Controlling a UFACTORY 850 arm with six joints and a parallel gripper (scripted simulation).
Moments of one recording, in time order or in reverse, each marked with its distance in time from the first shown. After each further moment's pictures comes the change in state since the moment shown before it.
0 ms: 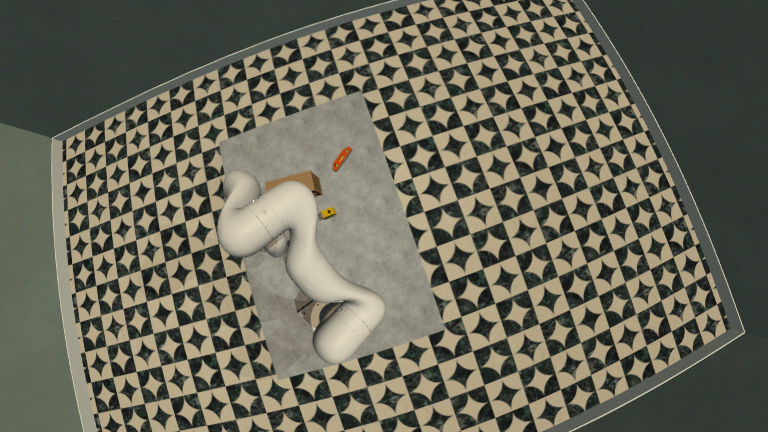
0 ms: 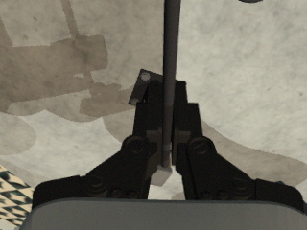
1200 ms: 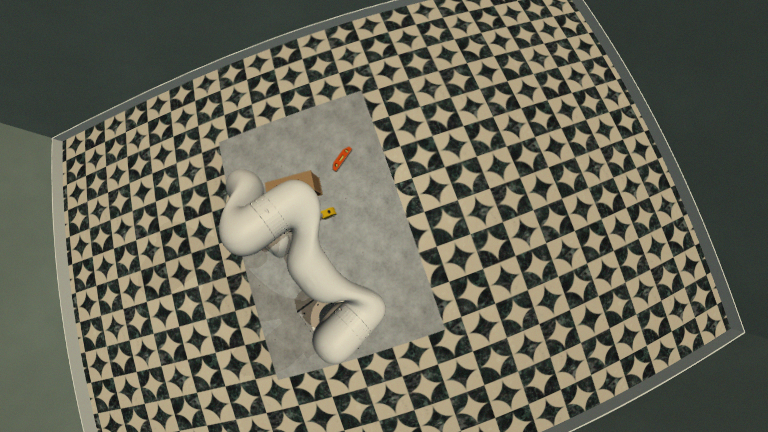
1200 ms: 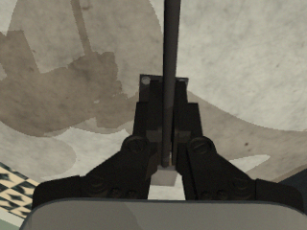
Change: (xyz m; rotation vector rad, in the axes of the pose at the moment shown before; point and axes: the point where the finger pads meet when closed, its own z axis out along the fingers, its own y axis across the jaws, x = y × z) arm -0.002 0.012 0.000 0.000 0.000 0.266
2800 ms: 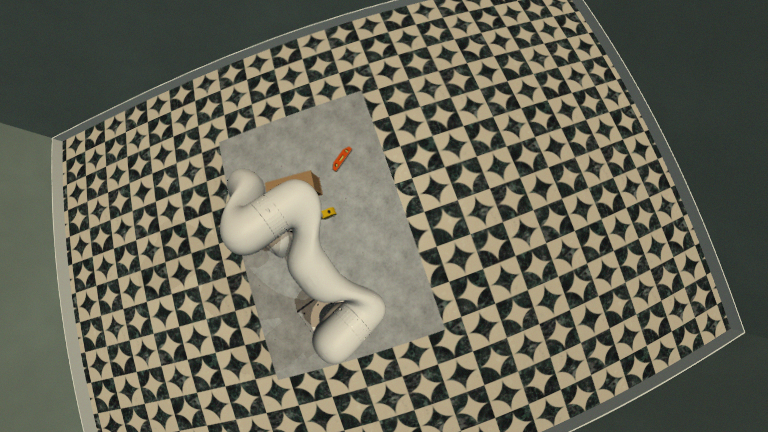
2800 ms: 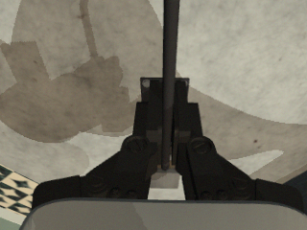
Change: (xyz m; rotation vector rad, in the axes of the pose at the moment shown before) arm 0.000 0.004 0.002 0.002 0.000 0.084
